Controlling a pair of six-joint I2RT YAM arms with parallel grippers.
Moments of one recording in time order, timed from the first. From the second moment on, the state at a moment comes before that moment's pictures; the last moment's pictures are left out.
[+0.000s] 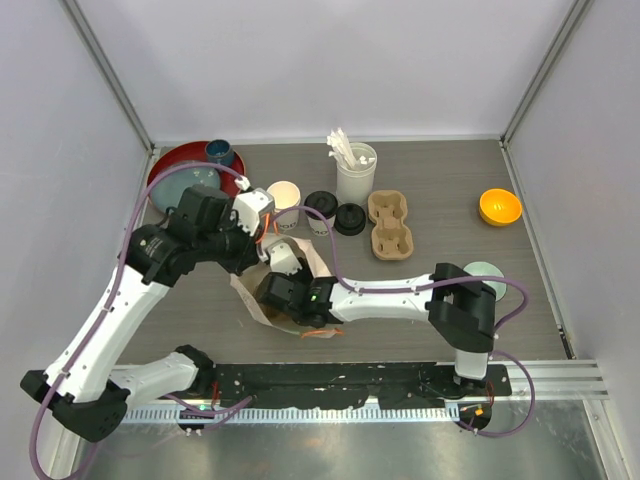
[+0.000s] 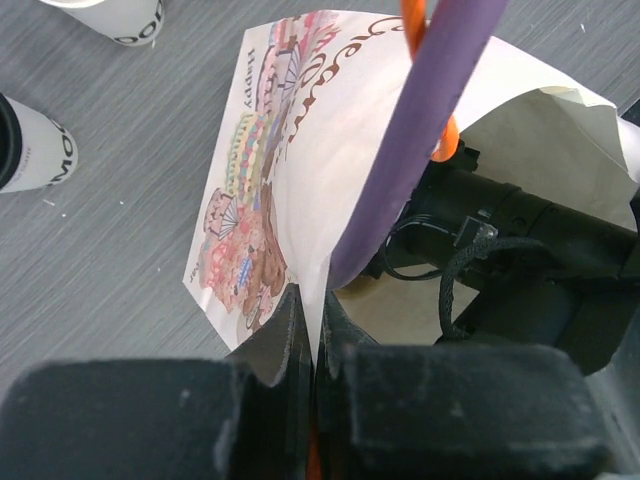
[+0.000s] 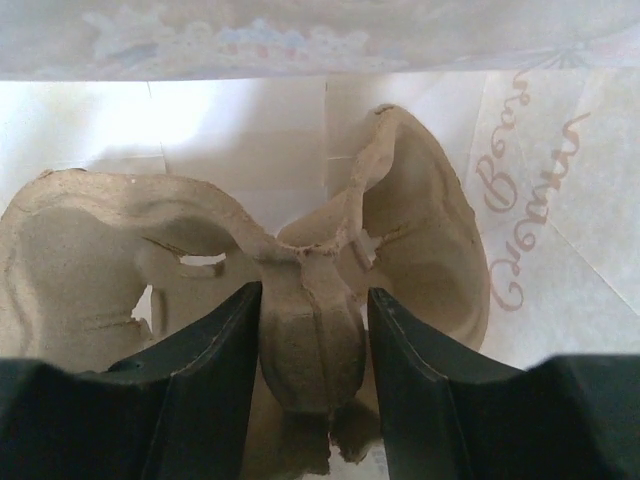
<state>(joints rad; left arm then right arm) -0.57 1.05 1.36 -1.10 0.19 0.08 1.28 1.85 1.32 -0.46 0.70 0.52</state>
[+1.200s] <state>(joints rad) -0.59 1.10 1.36 -1.13 0.19 0.13 1.33 1.50 1.19 -0.24 0.62 0.28</state>
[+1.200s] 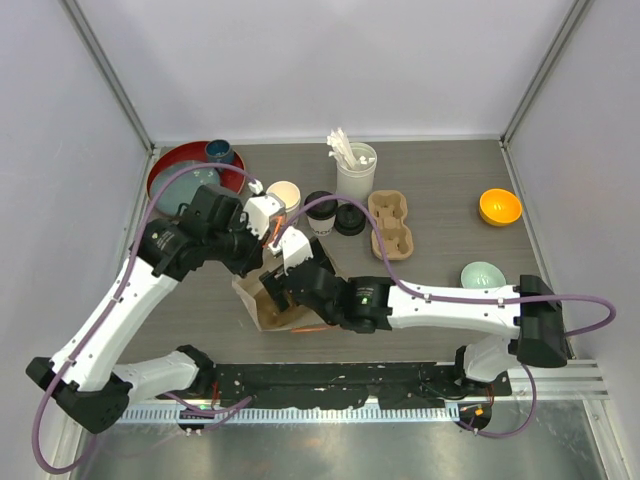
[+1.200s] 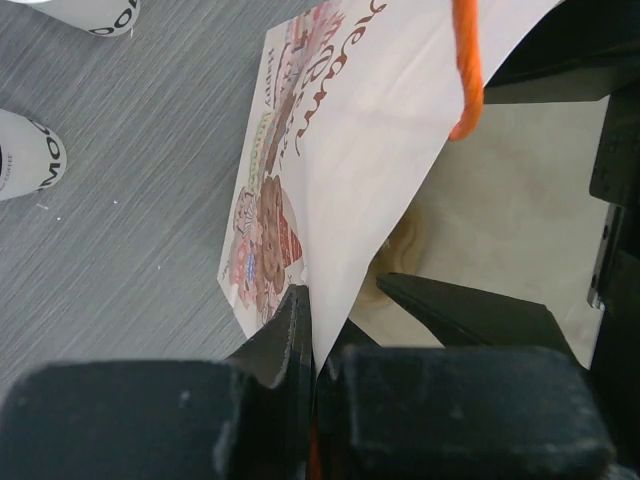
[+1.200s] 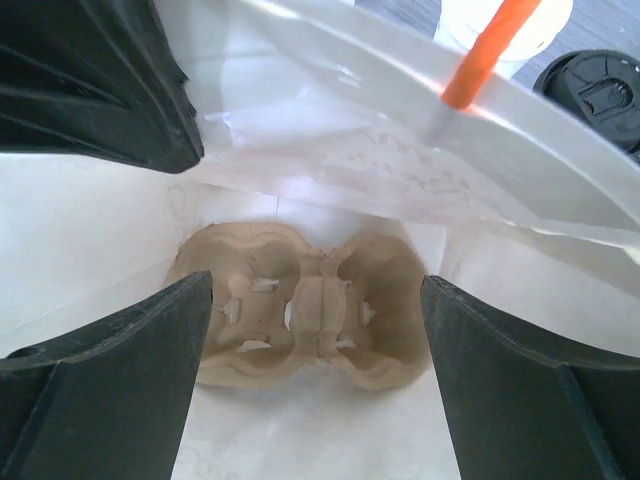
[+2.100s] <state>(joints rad) -0.59 1.10 1.38 -1.19 0.34 0.21 1.34 1.10 1.45 -0.42 0.44 0.38</state>
